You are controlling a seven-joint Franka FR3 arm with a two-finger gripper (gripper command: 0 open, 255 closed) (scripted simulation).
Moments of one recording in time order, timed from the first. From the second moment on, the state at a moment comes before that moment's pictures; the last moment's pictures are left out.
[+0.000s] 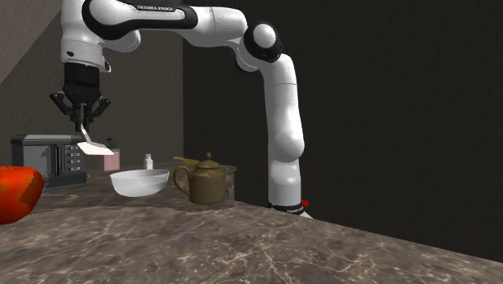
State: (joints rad) arm -0.78 0.08 0.33 -1.69 -0.08 1.80 0.96
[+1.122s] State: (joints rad) arm -0.78 0.60 0.26 -0.99 -0.20 1.62 0.84
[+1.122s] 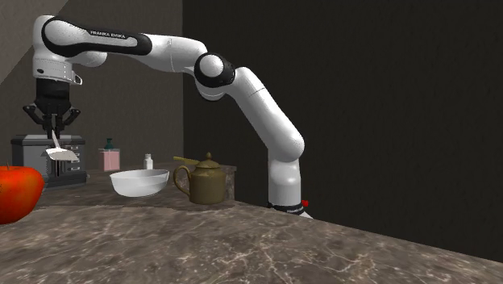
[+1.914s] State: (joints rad) arm -0.81 0.56 0.26 -1.21 -0.19 1.80 0.85
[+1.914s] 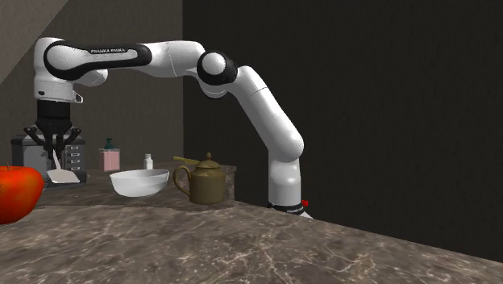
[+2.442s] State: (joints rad) arm -0.82 0.56 0.26 -1.32 -0.20 1.91 0.86
